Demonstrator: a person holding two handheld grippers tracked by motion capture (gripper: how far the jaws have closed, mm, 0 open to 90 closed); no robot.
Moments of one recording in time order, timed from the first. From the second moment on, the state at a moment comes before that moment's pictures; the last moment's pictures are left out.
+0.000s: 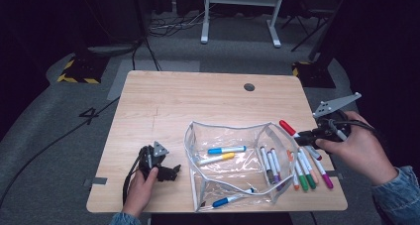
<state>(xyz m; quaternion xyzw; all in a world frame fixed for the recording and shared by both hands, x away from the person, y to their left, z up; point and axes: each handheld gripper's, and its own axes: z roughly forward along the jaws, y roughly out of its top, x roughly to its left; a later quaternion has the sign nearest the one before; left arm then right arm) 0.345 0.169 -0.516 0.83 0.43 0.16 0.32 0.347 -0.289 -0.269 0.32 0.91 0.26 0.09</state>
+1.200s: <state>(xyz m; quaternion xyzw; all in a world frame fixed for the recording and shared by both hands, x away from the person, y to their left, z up) 0.345 0.169 -0.516 0.83 0.43 0.16 0.32 0.320 -0.147 -0.293 0.13 0.97 0.20 0.00</state>
